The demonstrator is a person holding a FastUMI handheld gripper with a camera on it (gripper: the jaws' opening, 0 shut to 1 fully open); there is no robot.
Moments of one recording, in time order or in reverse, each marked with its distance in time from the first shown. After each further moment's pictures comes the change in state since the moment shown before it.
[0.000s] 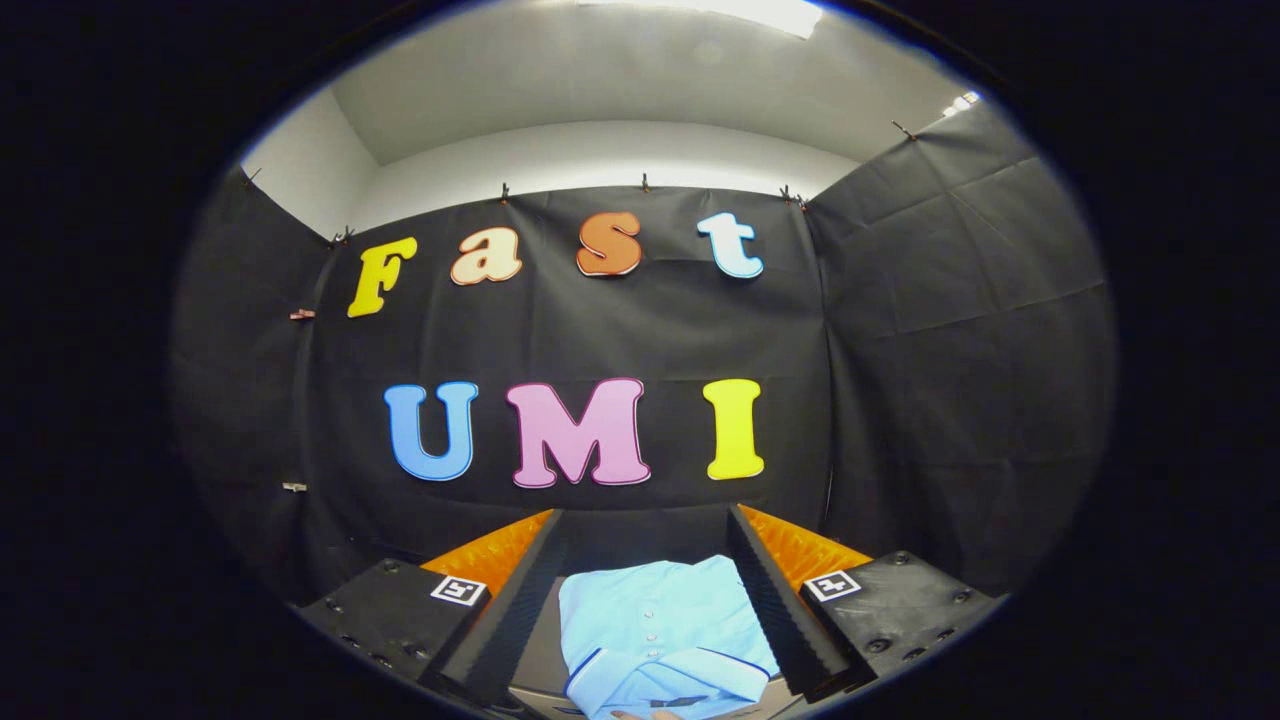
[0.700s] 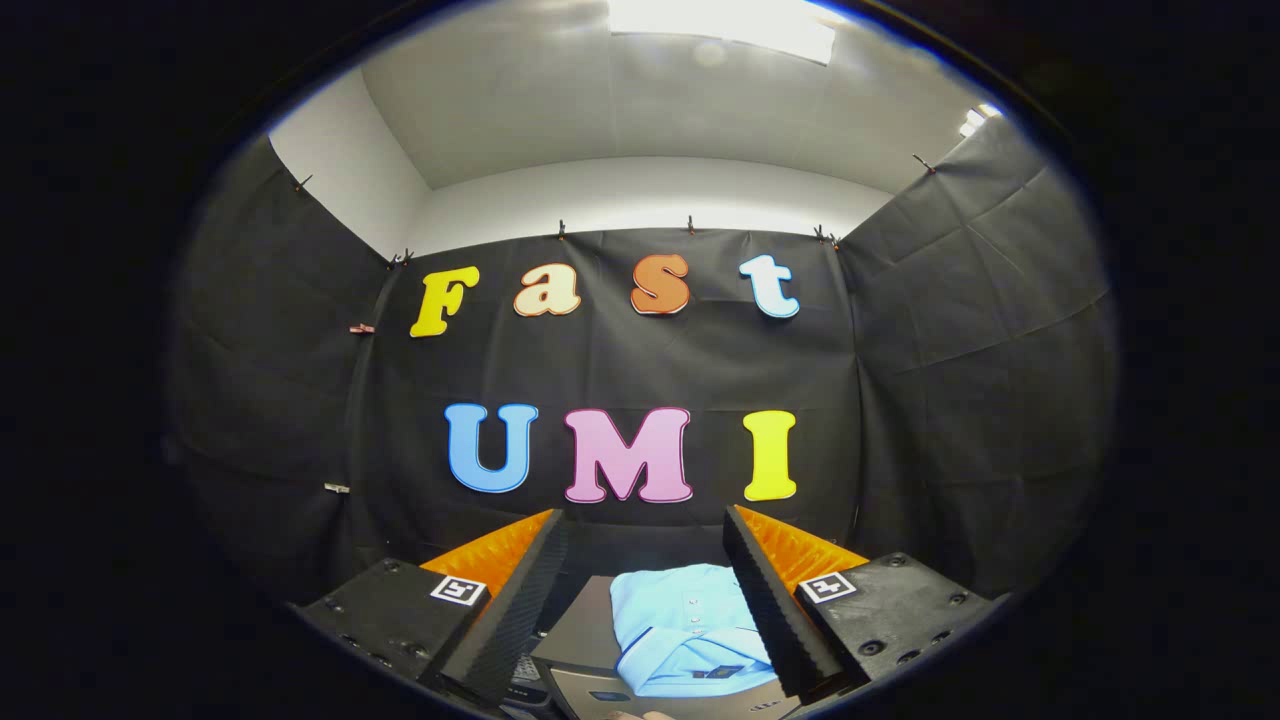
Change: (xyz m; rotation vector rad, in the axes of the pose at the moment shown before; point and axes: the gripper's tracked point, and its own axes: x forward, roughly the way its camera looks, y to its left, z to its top) arm -0.103 0.047 0.010 -0.034 -0.139 0.119
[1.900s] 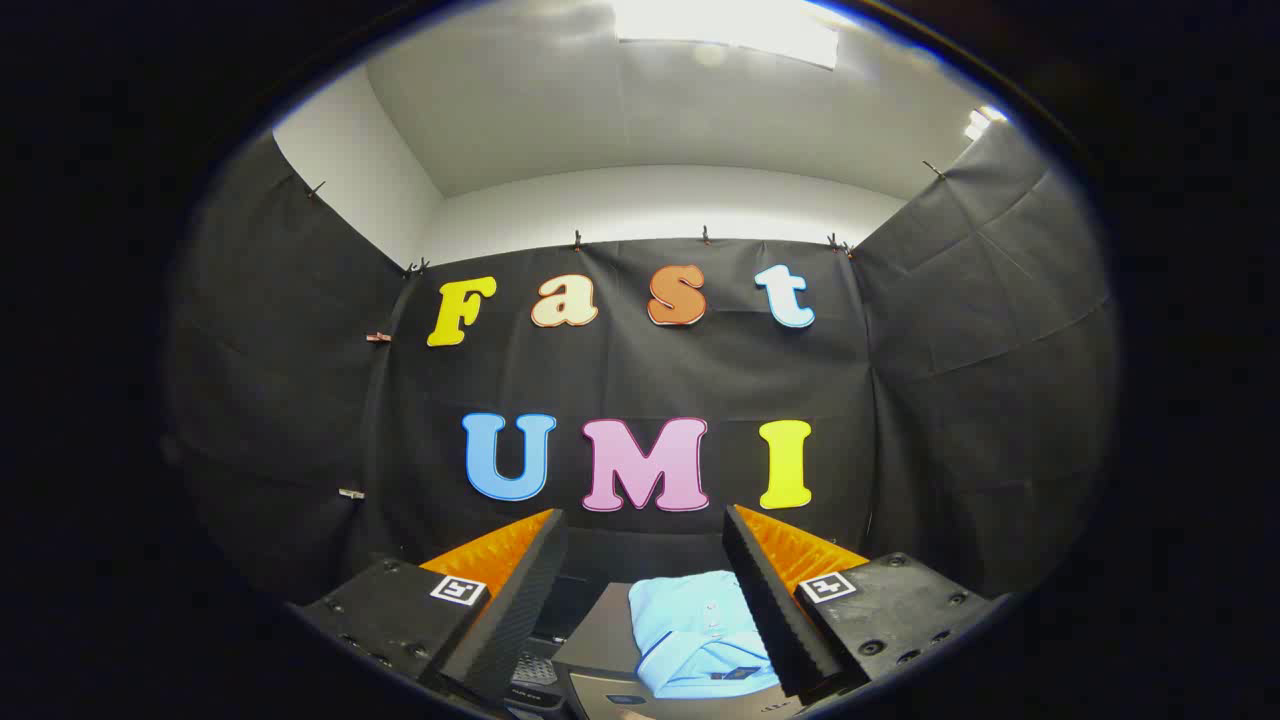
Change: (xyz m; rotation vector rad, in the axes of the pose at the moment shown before) arm -0.013 0.021 0.012 0.007 -0.037 0.049
